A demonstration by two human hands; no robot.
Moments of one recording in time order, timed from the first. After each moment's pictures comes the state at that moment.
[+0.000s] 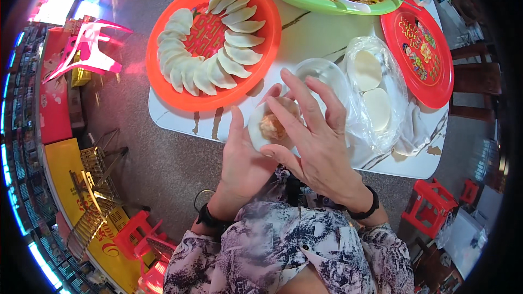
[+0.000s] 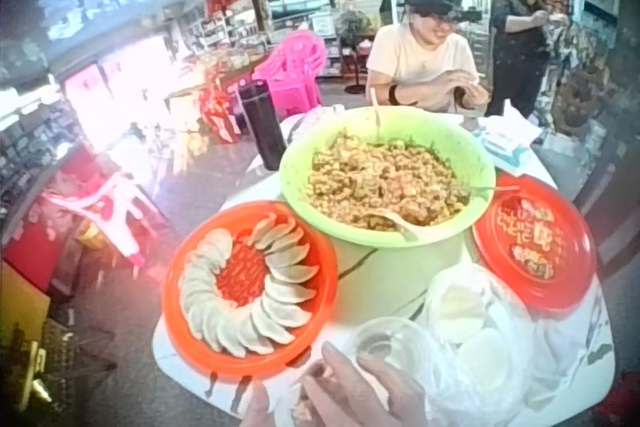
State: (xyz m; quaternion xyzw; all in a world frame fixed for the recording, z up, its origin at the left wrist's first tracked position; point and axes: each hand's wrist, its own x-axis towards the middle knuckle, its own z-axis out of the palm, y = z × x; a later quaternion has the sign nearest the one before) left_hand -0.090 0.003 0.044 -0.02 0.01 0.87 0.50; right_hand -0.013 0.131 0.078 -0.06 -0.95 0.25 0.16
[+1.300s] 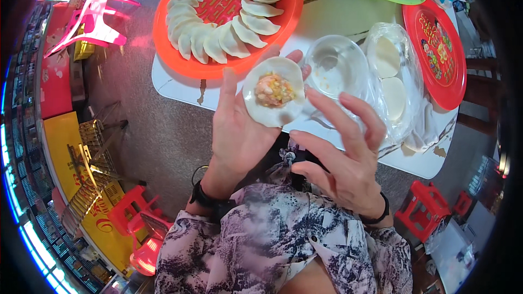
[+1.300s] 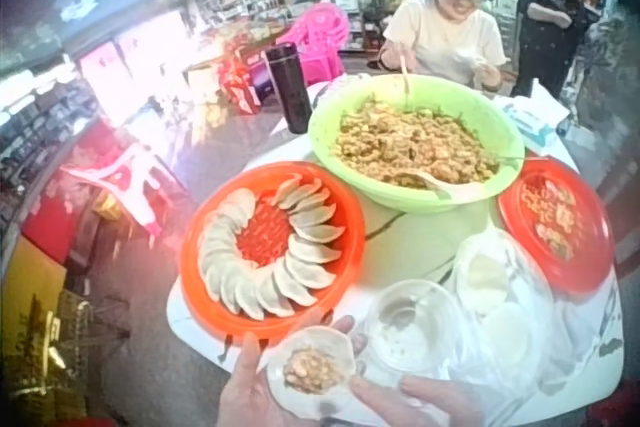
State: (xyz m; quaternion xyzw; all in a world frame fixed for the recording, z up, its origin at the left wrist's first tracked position) left_hand -0.101 0.002 0.062 -0.06 0.18 0.87 0.46; right_hand 0.027 0.129 0.097 0.01 -0.96 0.25 0.13
